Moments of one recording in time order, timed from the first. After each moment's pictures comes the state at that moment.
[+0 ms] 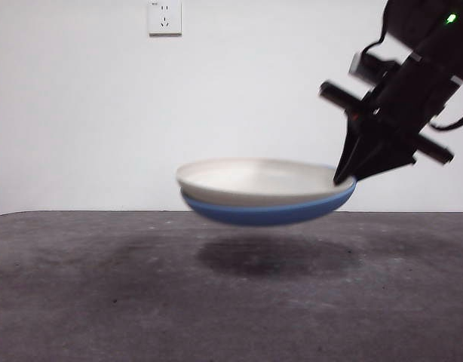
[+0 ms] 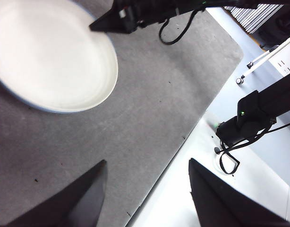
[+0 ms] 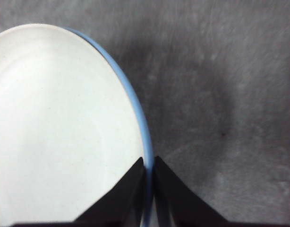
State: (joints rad) left arm -0.36 0.92 1.12 -0.96 0.74 0.04; right arm 0.29 1.55 0.97 -0.22 -0.32 0.37
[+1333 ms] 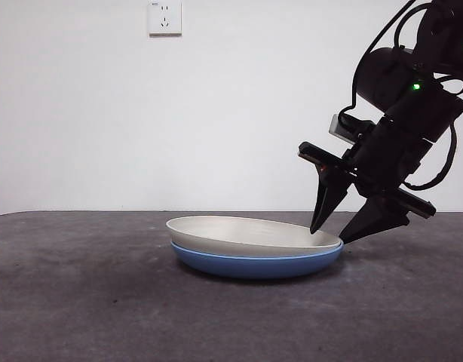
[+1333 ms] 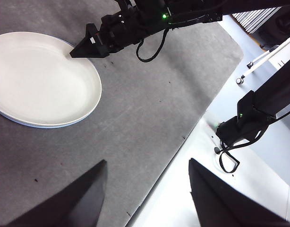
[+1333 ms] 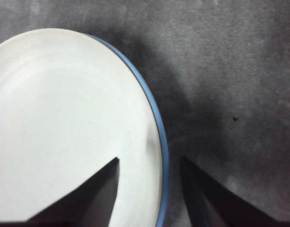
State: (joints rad) left arm -0.36 0.92 1.12 -0.96 0.74 0.04; right arm 0.32 1.72 0.97 -0.15 -0.31 0.43
